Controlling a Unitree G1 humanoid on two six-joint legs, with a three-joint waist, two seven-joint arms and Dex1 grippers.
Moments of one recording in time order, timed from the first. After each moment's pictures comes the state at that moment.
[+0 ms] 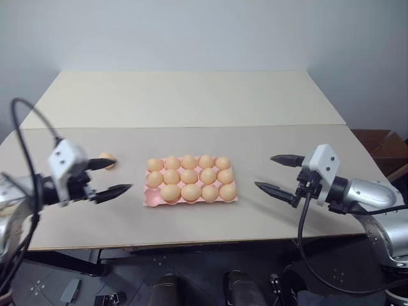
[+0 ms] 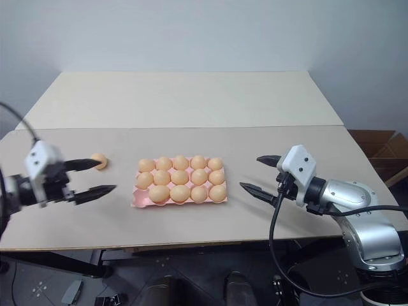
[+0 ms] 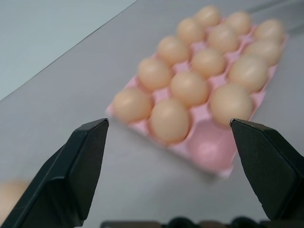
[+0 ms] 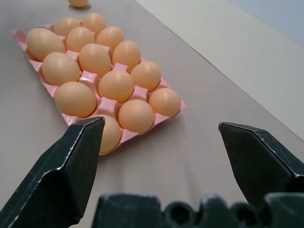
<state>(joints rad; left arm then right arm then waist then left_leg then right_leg) -0.02 0.96 0.45 -0.22 -0.45 0.52 -1.06 -0.19 -0.77 -0.14 -0.44 0.45 0.49 0.85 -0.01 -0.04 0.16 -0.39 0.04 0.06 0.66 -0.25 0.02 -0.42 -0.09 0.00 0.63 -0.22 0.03</state>
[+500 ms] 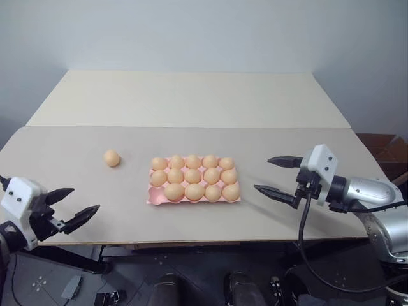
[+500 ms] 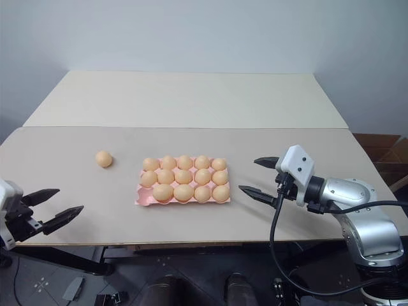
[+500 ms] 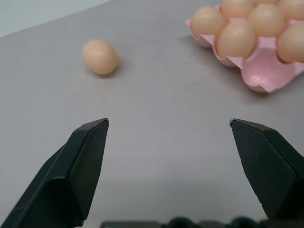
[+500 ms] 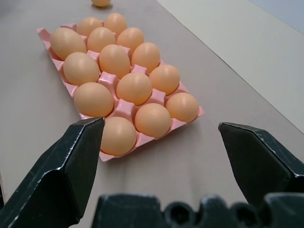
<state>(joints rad) 0.25 0.78 0.72 -0.47 -0.51 0.72 -0.80 -0.22 -0.79 -0.13 -0.41 0.45 0.48 0.91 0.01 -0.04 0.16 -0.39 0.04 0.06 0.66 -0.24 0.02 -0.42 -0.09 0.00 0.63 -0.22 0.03</state>
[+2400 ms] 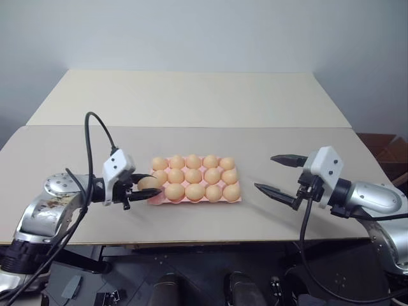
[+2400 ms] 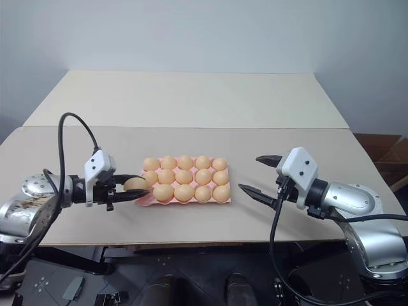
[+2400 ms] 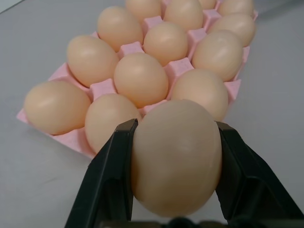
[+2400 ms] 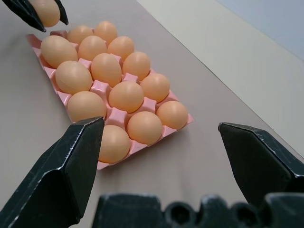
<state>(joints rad) -0.30 0.84 0.01 -0.14 -0.39 0.52 -1.08 -0.15 -0.78 -0.17 -0.53 0.45 0.49 0.81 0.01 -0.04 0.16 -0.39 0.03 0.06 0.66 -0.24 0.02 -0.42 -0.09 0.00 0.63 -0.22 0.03</state>
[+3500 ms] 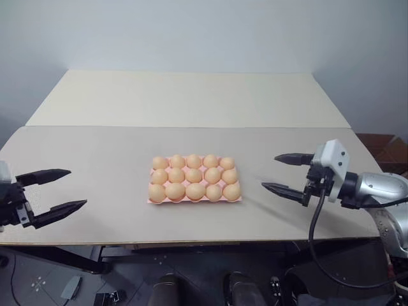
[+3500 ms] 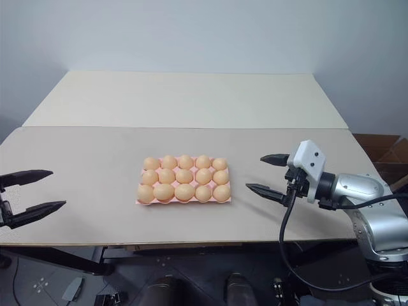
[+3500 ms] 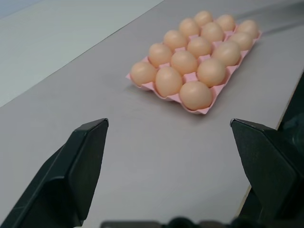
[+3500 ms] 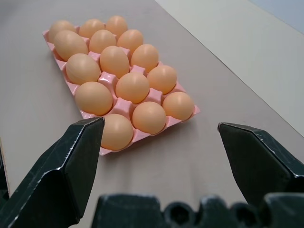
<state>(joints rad) 0.19 0.96 0.77 -0.20 -0.61 0.40 -1.33 -0.23 -0.83 -0.17 -0.35 0.50 0.46 0.99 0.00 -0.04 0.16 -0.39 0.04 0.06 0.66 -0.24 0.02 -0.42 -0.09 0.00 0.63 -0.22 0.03</state>
